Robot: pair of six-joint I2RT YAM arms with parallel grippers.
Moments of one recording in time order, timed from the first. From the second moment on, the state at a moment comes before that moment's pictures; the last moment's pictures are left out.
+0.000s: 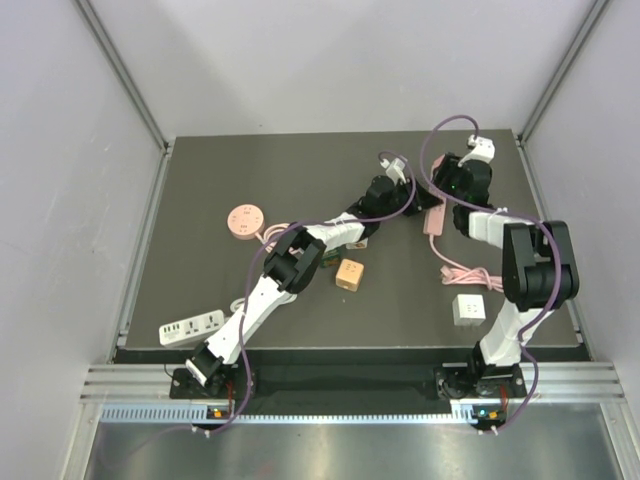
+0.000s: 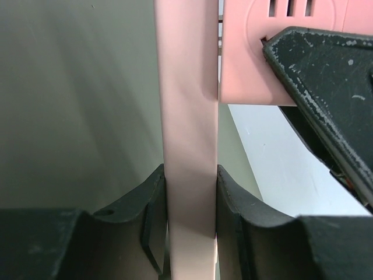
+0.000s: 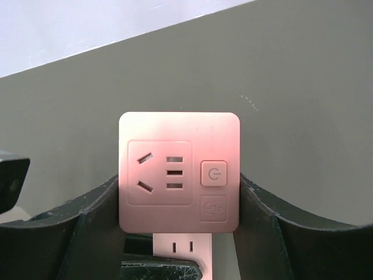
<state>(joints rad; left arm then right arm) -0.74 2.84 2.28 0.49 0.37 -1.03 0.07 1.79 0.97 0.57 0.11 0.27</state>
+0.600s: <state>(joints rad) -0.75 2.82 2.28 0.40 0.27 -1.01 -0.04 1.89 1.09 0.44 -0.16 0.46</state>
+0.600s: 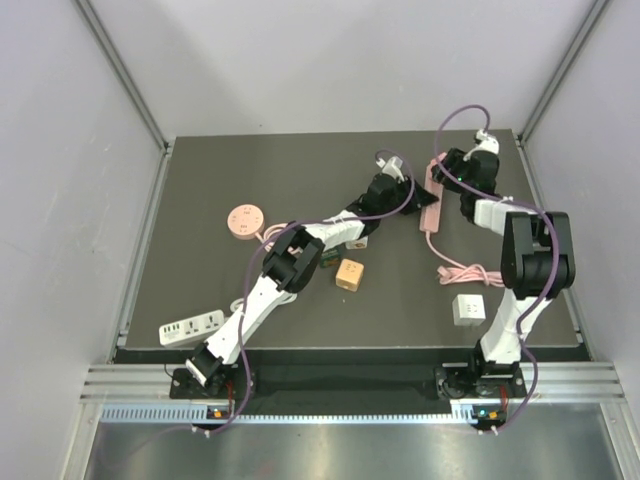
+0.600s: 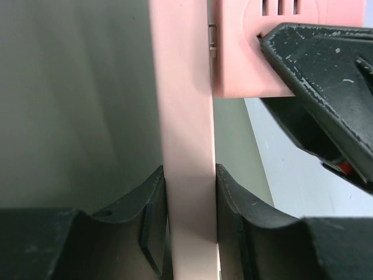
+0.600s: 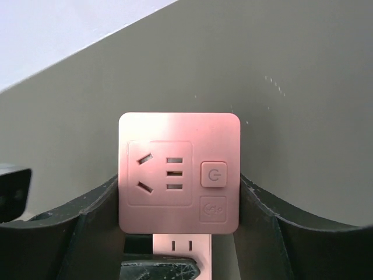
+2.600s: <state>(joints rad) -0.74 2.80 2.26 0.44 0.28 -0.86 -0.07 1.71 0.99 0.38 -0.06 0.46</state>
